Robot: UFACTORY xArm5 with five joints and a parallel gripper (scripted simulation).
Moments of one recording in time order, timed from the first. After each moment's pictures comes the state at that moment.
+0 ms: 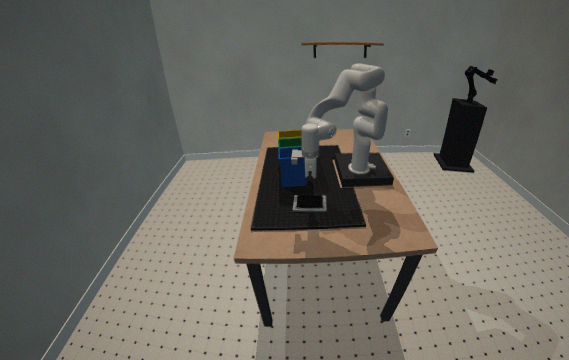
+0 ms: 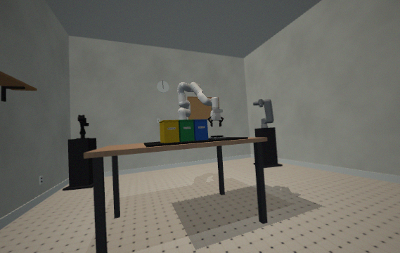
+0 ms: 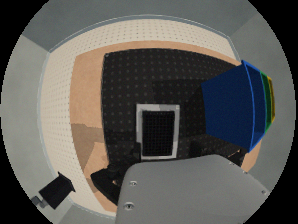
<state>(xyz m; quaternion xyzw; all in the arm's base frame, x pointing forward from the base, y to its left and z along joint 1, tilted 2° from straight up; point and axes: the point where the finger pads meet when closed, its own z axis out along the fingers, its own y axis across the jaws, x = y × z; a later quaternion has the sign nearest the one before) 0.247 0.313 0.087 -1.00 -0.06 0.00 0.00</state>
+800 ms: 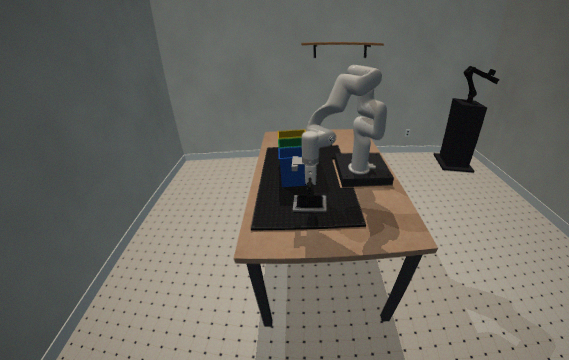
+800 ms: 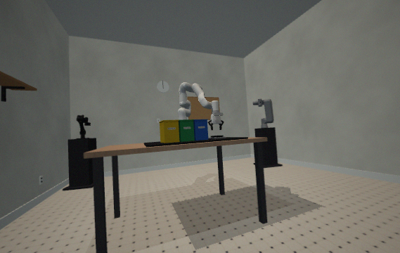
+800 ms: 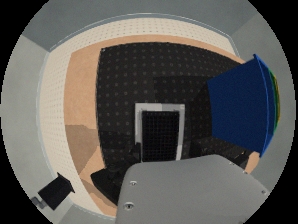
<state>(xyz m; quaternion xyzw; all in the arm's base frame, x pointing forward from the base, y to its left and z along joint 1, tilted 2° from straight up) 0.247 0.314 0.053 -1.00 -0.06 0.00 0.00</state>
